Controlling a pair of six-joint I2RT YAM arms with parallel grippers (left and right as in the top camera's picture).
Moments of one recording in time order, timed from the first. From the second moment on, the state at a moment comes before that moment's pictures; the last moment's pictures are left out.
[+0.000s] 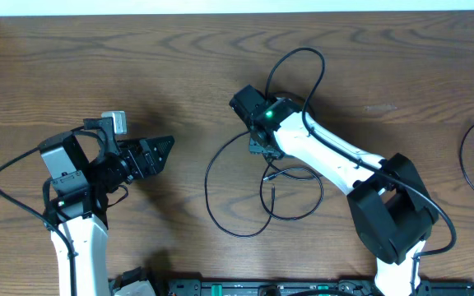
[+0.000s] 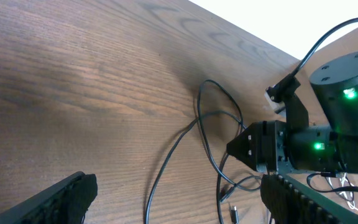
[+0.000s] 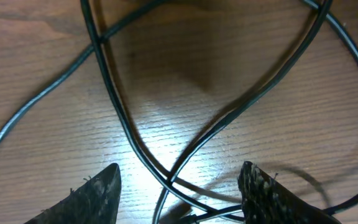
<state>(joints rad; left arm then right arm) 0.37 1.07 0.69 -0.43 0.89 -0.07 0.70 2.00 1.50 -0.91 0.22 0.86</state>
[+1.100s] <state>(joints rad) 0.37 1.07 0.69 -0.43 0.89 -0.07 0.75 2.00 1.31 -0.73 0.13 0.87</state>
